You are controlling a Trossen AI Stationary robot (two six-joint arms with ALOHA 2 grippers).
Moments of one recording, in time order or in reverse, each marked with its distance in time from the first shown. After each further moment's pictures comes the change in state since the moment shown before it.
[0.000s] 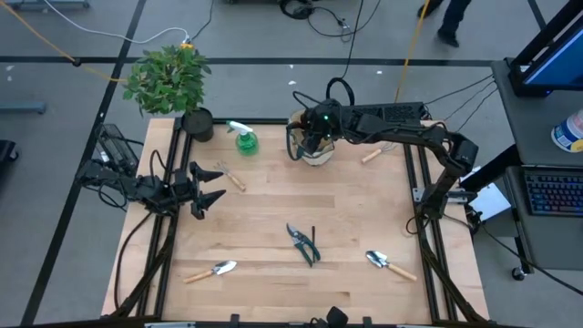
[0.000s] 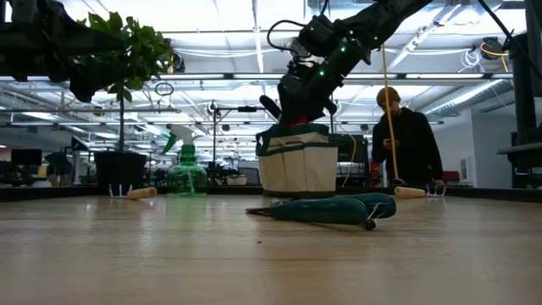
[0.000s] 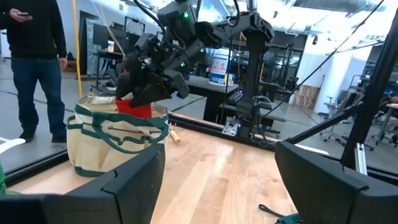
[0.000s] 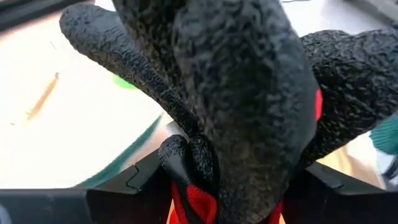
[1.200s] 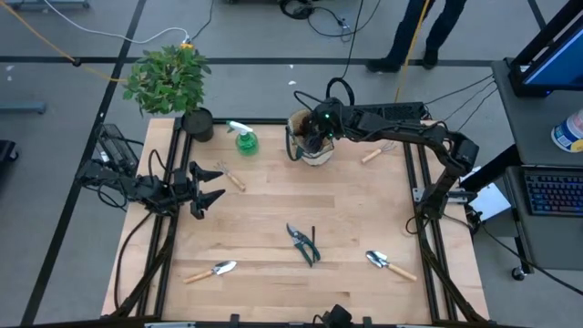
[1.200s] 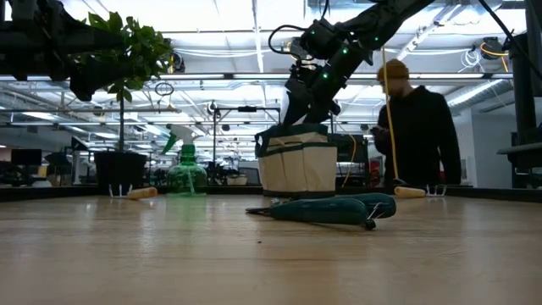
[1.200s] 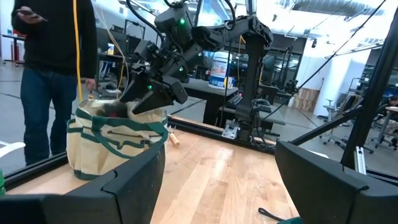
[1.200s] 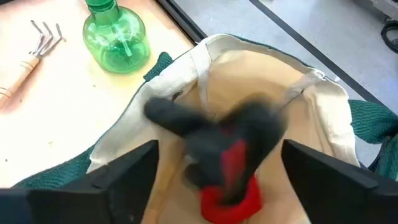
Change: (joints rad) left arm 0.000 0.000 0.000 0.014 -0.001 0.007; right arm -0.021 -0.001 0.000 -0.046 0.000 -0.026
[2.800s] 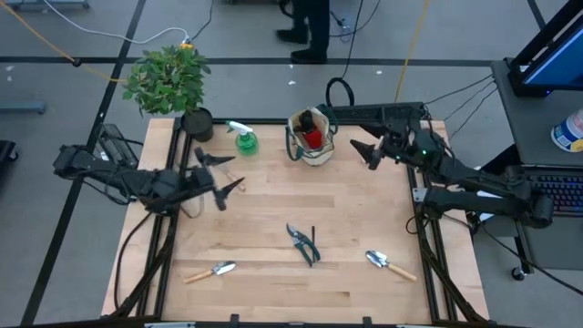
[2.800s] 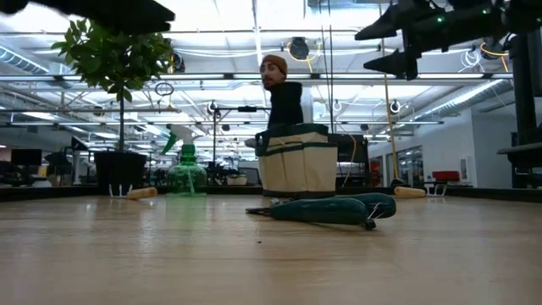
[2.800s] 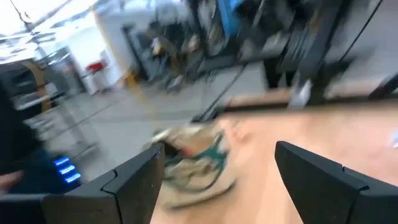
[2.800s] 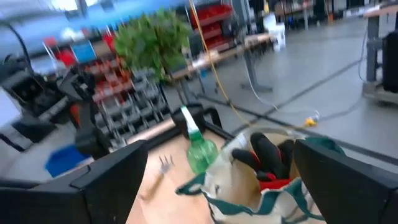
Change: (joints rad) left arm 0.069 0.670 0.492 -0.063 -0.162 0.361; right arm 0.016 -0.985 -0.788 0.539 -0.107 0.264
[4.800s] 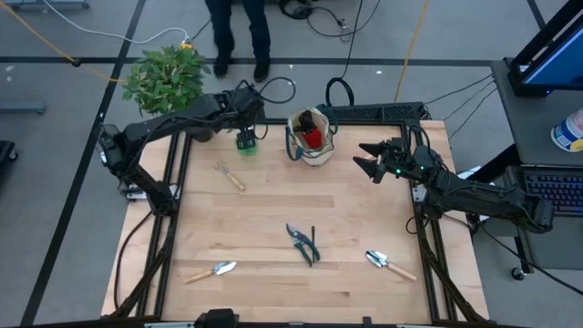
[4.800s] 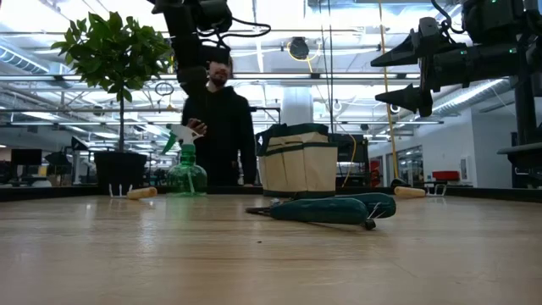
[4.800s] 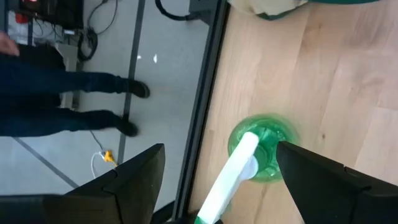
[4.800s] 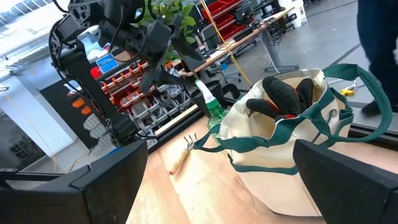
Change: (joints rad) left arm 0.804 0.842 0.967 -1.119 0.381 0.212; right arm 0.000 -0.099 -0.291 0.181 -0.078 0.188
